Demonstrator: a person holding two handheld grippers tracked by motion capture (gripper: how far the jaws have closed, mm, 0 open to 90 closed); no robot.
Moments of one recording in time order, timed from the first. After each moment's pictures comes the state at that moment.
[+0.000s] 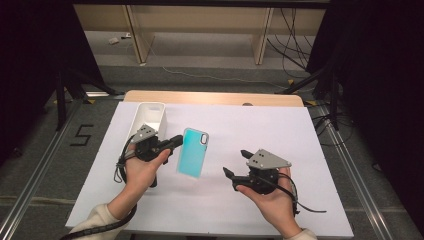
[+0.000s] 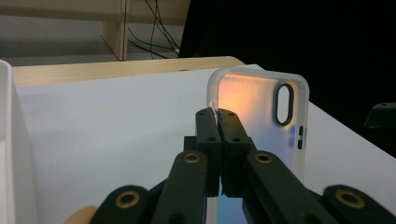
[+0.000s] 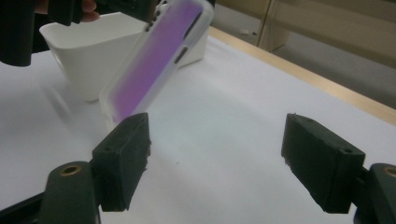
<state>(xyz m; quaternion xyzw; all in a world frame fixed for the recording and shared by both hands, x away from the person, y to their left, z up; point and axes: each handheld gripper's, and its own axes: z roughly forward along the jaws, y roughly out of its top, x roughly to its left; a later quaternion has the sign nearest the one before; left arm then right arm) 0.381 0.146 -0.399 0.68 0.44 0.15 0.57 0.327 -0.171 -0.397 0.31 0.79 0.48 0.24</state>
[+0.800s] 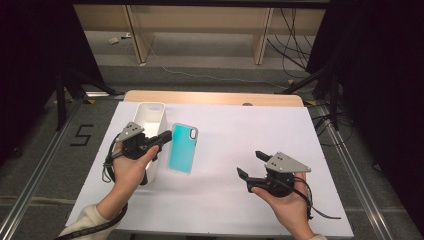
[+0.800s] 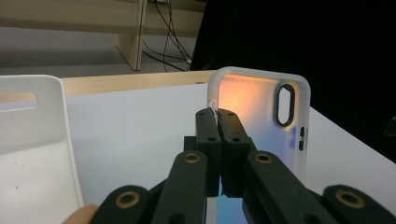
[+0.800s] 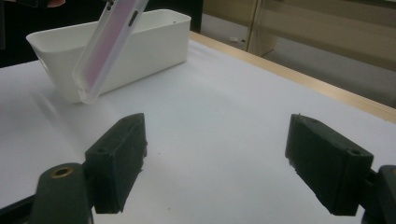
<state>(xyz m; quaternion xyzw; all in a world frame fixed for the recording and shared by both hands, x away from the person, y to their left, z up) 0.379 0.170 -0.387 0.66 0.45 0.17 0.57 0.321 -0.207 -0.404 0.33 0.77 0.50 0.25</state>
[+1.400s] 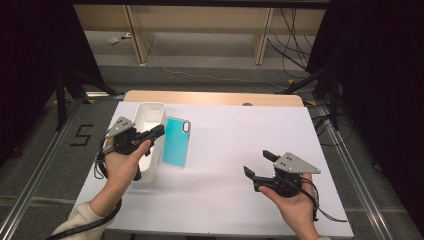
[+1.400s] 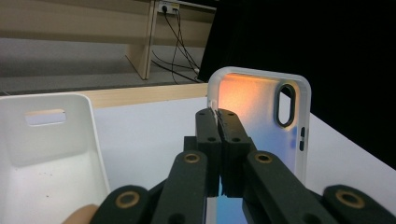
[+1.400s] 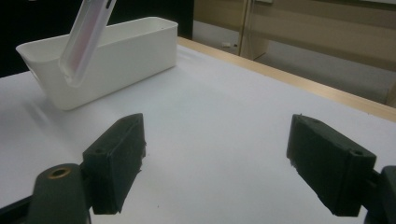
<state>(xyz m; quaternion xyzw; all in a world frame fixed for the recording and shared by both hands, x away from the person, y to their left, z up) 0.382 0.186 -0.374 0.65 0.46 0.19 0.58 0.321 -0.222 -0.406 0.34 0.75 0.51 0.25</state>
